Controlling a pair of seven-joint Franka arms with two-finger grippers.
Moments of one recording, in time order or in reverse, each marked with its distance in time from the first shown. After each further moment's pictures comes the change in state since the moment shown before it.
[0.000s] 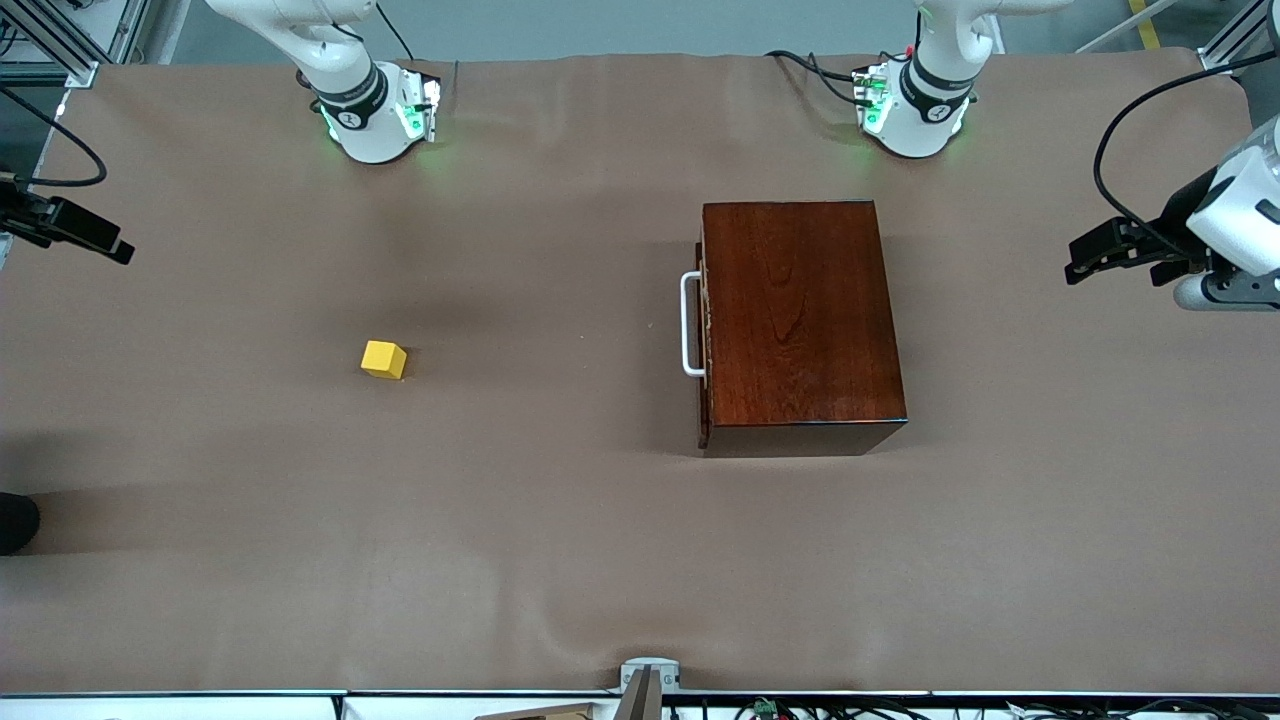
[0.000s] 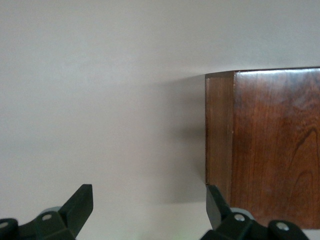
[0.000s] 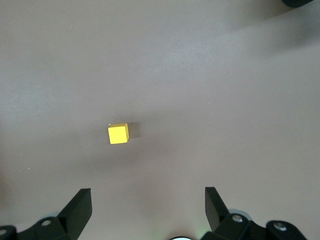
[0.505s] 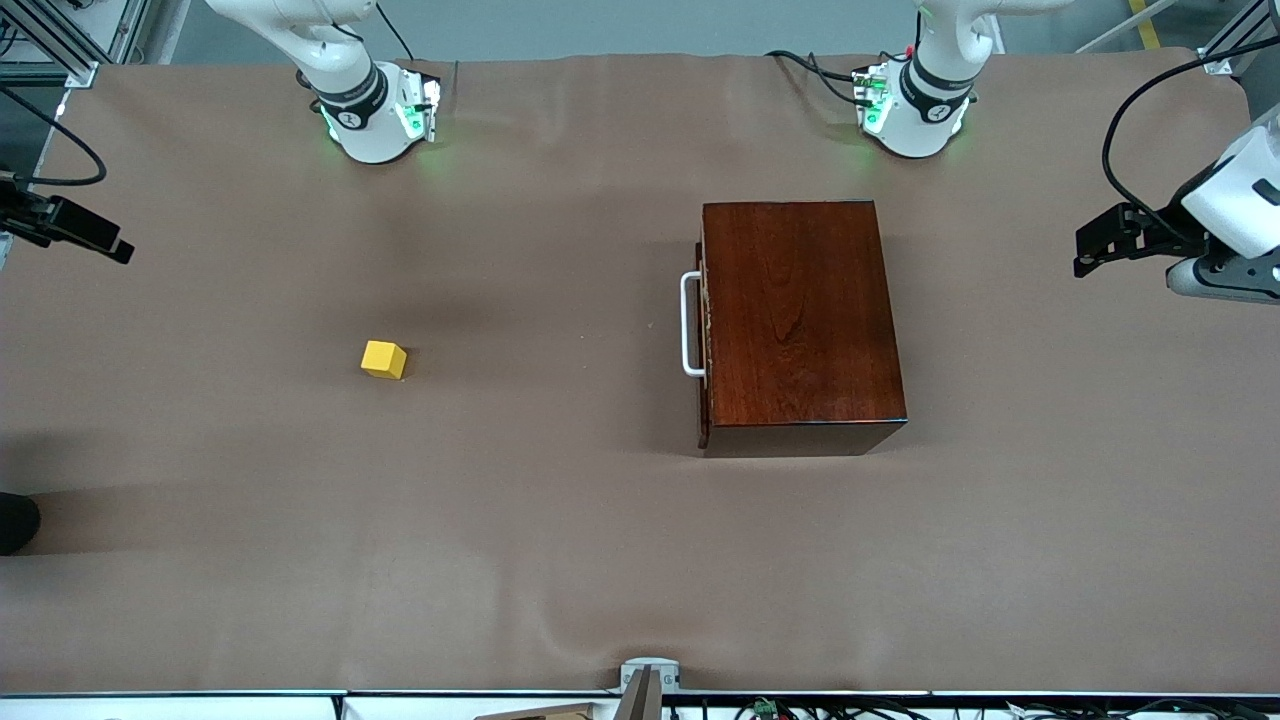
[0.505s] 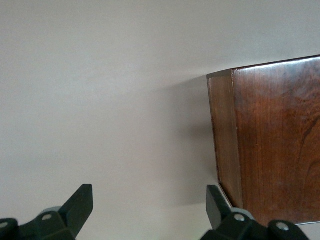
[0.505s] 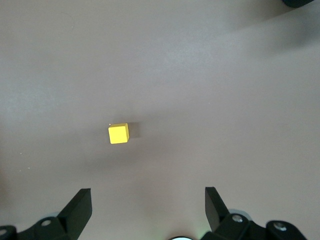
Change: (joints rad) left arm 0.000 0.000 -0.020 0.027 0.037 -0.005 0.031; right arm 0.000 0.000 0.001 0.002 0.000 -0.002 0.000
